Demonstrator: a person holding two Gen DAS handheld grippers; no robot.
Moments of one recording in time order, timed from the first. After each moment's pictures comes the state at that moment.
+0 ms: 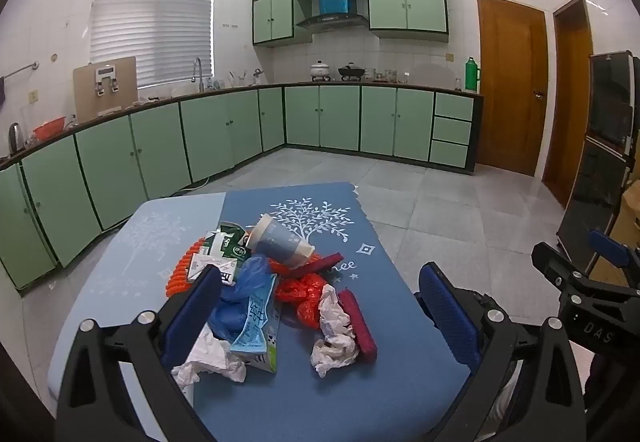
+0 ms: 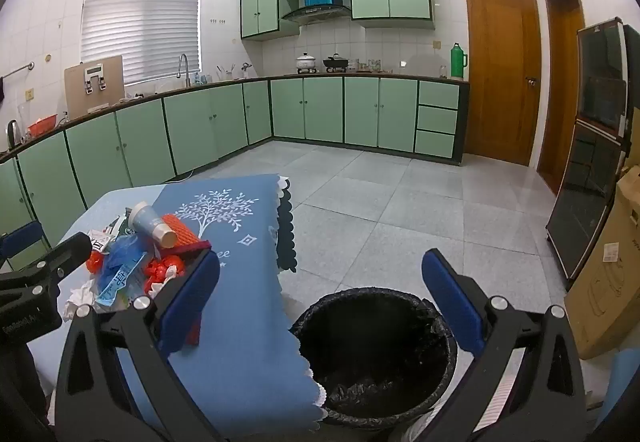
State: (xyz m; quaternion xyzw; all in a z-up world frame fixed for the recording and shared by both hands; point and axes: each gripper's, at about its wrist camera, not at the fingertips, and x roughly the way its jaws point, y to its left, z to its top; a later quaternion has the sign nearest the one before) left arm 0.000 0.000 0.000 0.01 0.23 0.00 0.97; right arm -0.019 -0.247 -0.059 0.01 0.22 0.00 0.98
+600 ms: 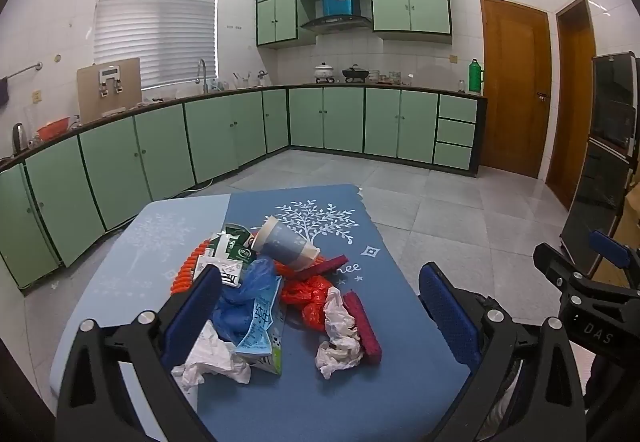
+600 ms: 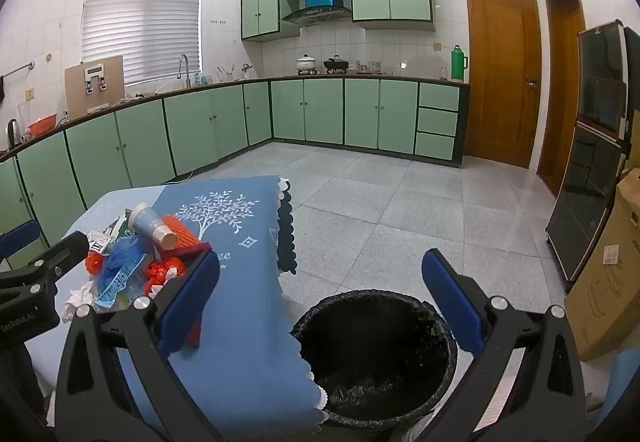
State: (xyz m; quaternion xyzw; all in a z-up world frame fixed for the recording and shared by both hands) left arm 0.000 0.002 0.001 0.01 0.23 0.00 0.97; right arm -0.019 -0.246 -0.059 0.00 0.21 0.00 0.98
